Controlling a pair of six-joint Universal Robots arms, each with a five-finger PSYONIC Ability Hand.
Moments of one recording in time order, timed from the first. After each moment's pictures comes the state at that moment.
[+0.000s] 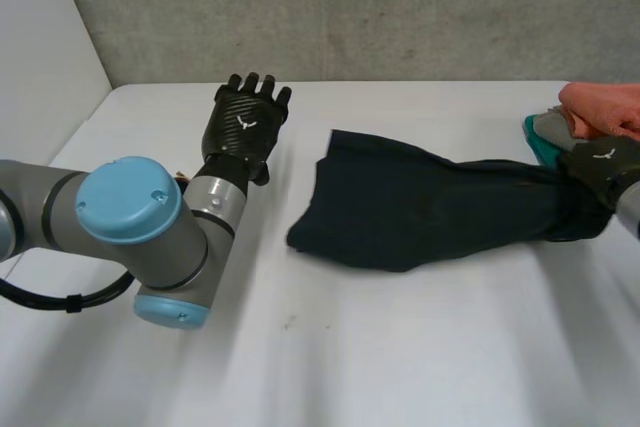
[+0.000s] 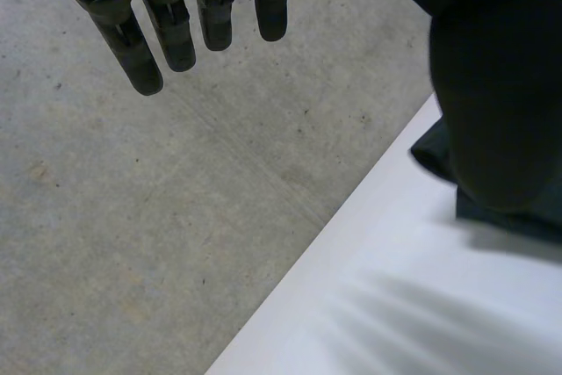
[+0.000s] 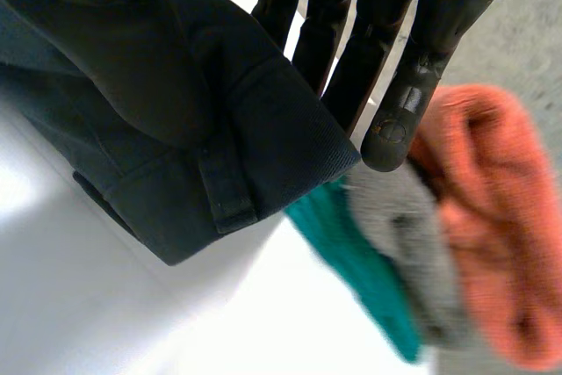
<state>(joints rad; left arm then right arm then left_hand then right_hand) 4.15 -2.14 -1.47 3.76 -1.62 3.65 1.57 -1.19 1.54 0.00 1.38 2.47 0.19 0.20 0.21 0.20 0.04 0.77 1.18 1.15 1.19 0.95</state>
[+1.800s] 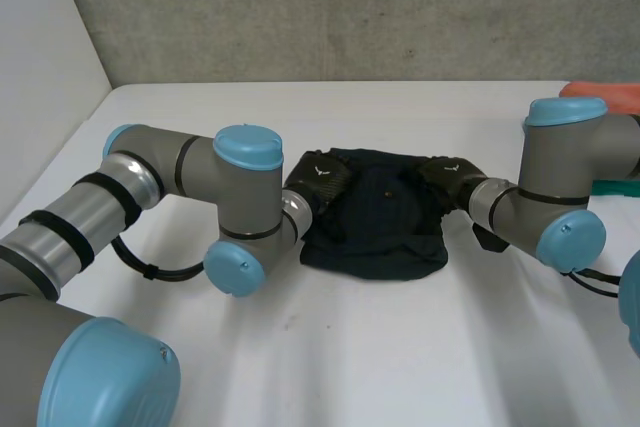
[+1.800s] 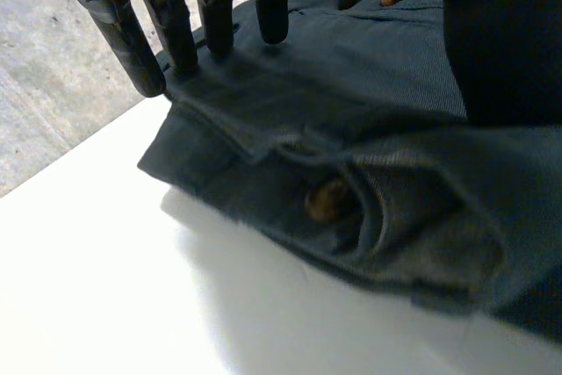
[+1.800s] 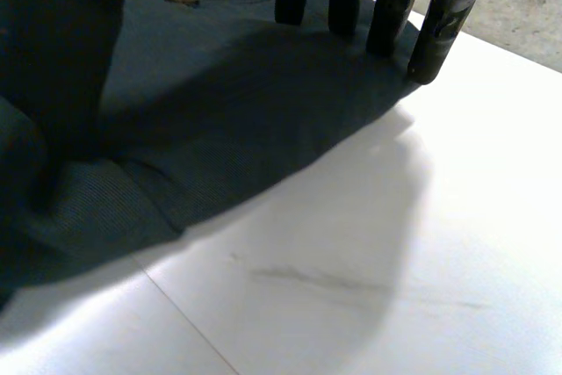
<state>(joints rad) 4.06 -2.73 -0.54 2.95 -1.49 3.45 1.89 -0.63 0.89 0.24 1.29 2.89 0.25 0.25 0.25 0.25 0.06 0.16 0.22 0.19 0.23 0.07</state>
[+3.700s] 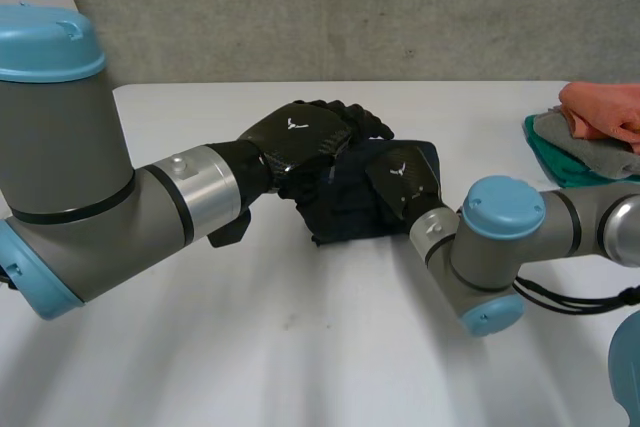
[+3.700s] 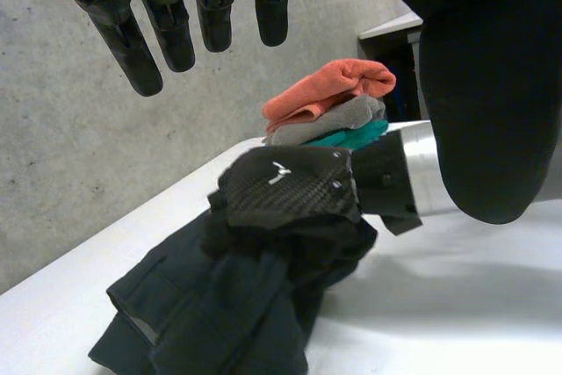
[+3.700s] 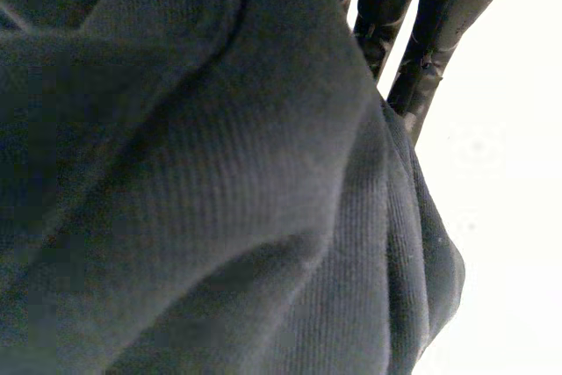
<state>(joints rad) 4.16 -1.93 -1.24 2.95 -1.09 3.29 2.09 -0.74 1.30 -0.52 1.42 2.72 0.22 0.21 0.21 0.21 0.04 0.90 1.17 1.13 1.15 0.87</state>
